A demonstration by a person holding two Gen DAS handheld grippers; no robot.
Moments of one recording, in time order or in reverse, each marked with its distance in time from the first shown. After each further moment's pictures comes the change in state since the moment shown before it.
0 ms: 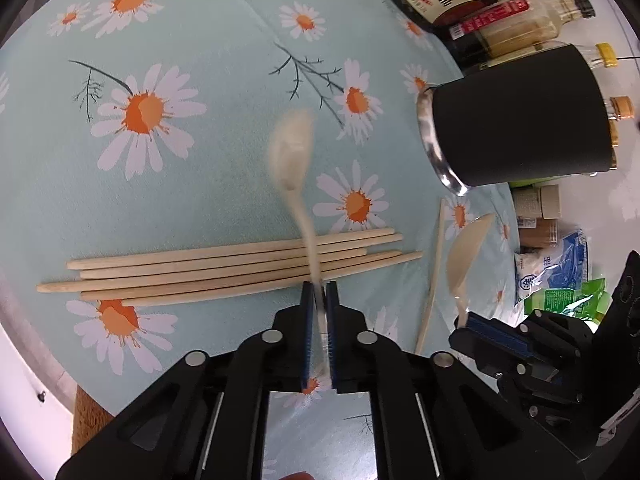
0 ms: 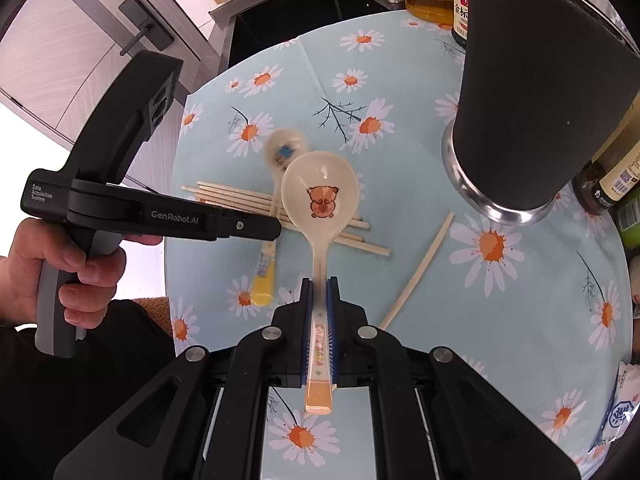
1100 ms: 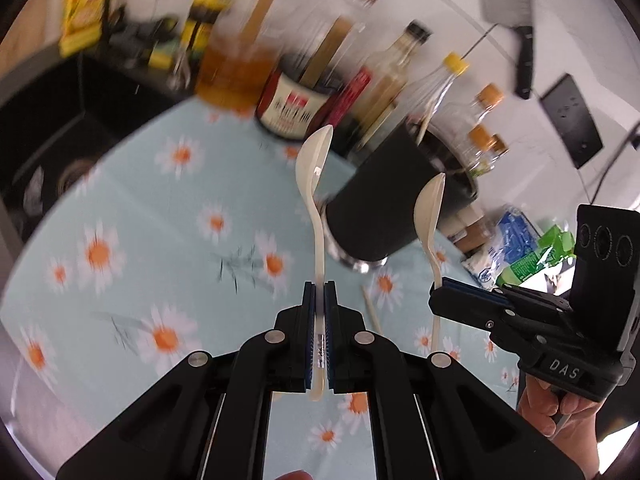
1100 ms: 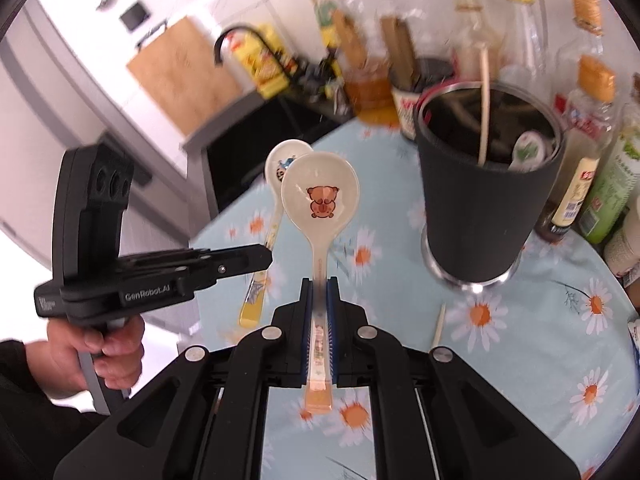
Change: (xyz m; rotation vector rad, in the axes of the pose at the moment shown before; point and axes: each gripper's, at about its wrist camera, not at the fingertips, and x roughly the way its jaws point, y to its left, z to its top) left arm -0.098 -0.058 0.043 0.489 -0.282 -0.094; right arm -0.071 0.013 0.034 0.319 -0.451 -0.028
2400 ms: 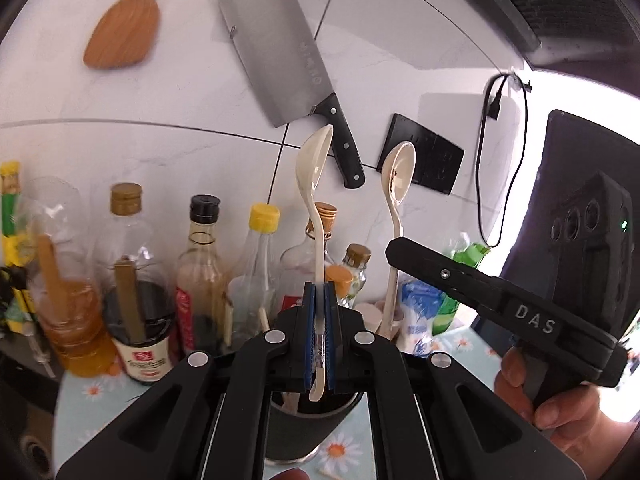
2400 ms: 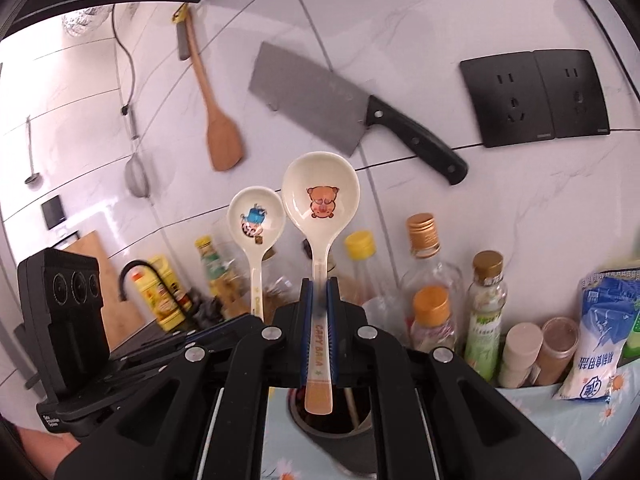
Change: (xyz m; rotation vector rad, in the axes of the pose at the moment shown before) left arm 0.015 -0.090 0.115 0.541 -0.335 -0.419; right arm -0.079 -0.027 0.053 0.164 -0.785 -0.407
